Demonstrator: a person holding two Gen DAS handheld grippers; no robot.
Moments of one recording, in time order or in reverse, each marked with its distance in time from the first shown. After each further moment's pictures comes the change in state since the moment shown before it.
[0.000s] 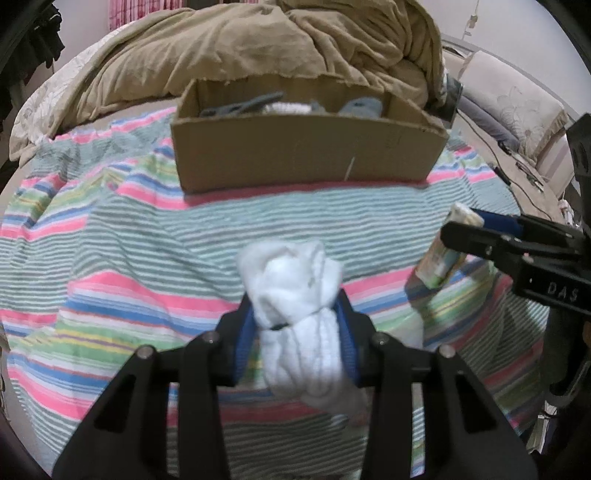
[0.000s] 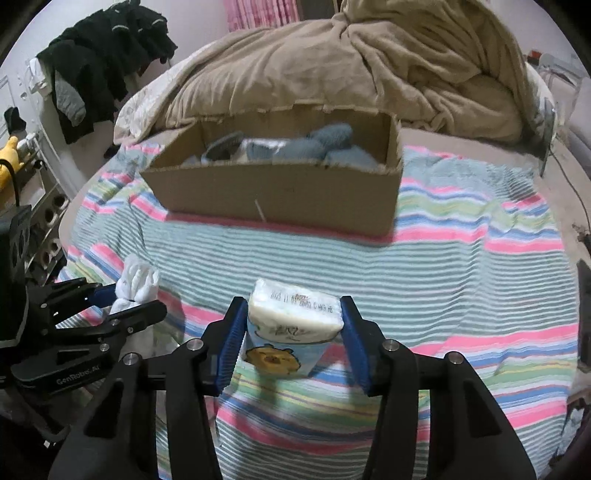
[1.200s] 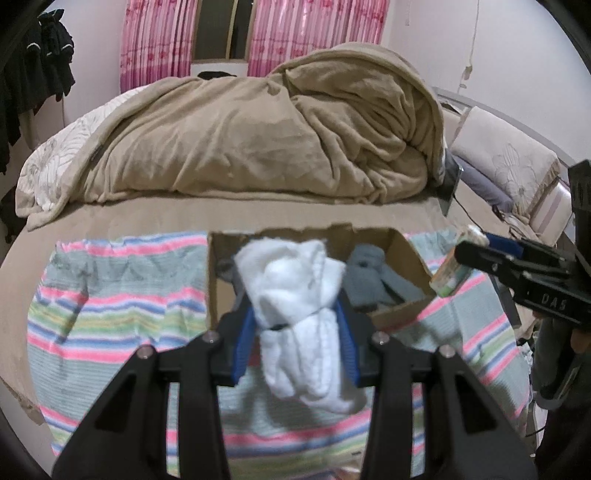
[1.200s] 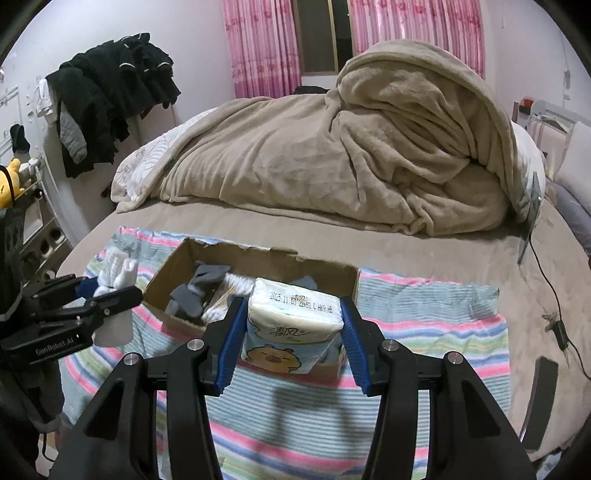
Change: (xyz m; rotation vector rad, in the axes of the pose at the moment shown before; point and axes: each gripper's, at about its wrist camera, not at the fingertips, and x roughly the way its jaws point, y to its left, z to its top) left arm -0.050 0.022 0.117 -0.017 -0.225 -0.015; right arm -0.044 -0.021 0.108 -0.048 -0.190 -0.039
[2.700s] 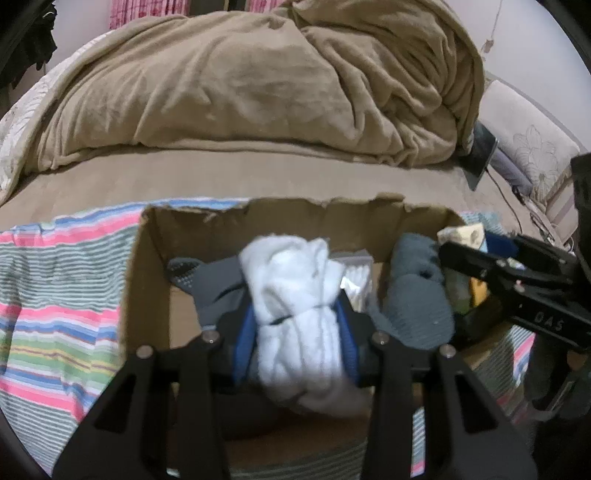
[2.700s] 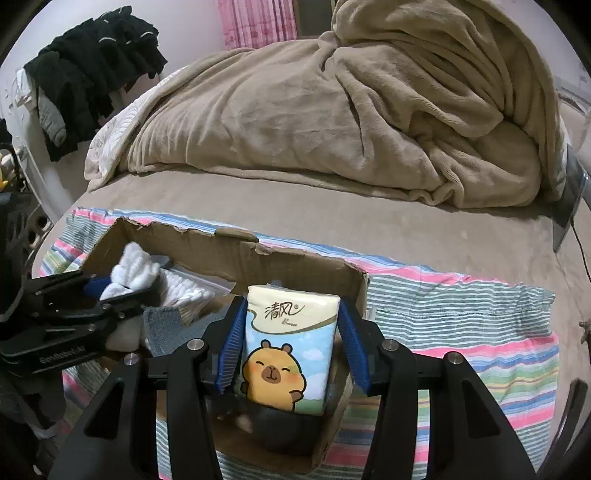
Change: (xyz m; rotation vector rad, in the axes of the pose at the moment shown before) left arm 0.143 0.009 0.004 -0.032 0.189 -0.019; right arm 0.122 -0.033 0.000 0.010 0.141 0.008
